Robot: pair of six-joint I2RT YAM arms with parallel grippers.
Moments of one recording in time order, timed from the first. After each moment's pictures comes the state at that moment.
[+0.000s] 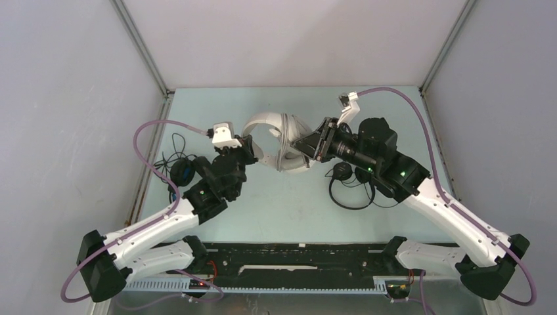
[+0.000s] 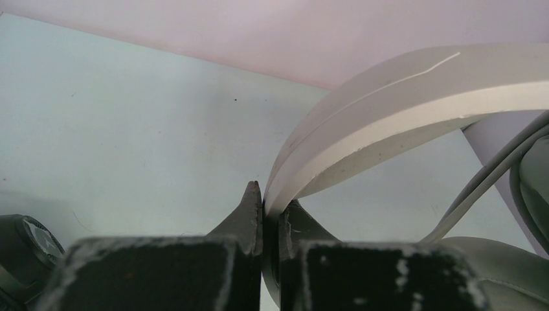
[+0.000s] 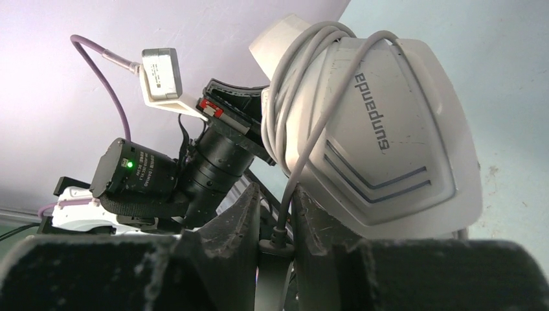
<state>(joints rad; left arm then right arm) -0.85 0.96 0.71 0.22 -0.78 -0.37 0.80 1.07 1.18 -0.25 -0.19 0.78</state>
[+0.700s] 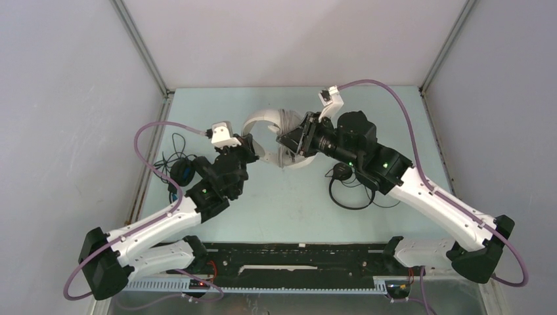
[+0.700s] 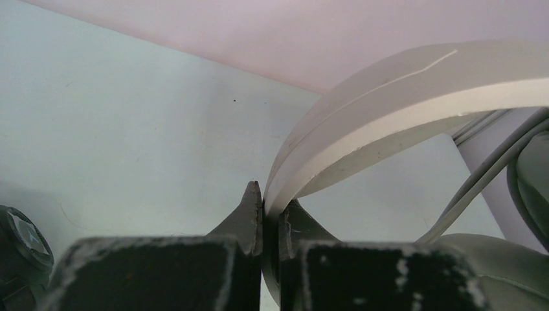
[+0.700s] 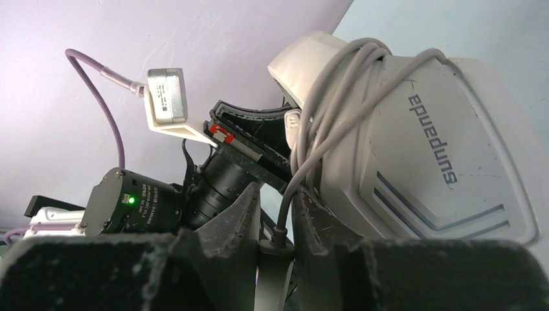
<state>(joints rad) -0.85 0.99 0.71 0.25 -0.81 -0.42 0.89 1.21 1.31 -0.23 -0.06 0.73</state>
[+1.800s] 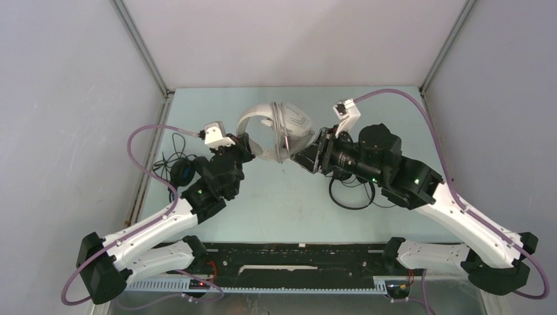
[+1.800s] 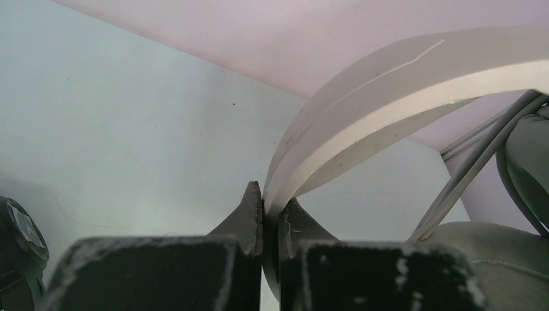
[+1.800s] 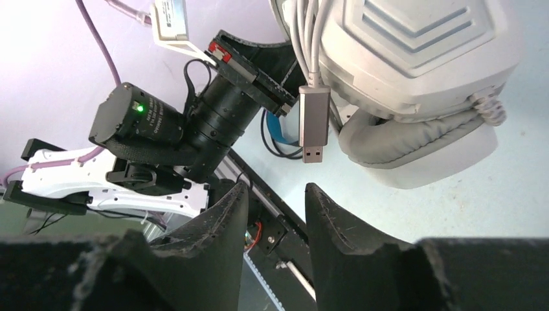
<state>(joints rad) -0.83 0.95 0.71 0.22 -0.81 -0.50 0.96 1.07 1.32 -0.47 -0.03 0.67</state>
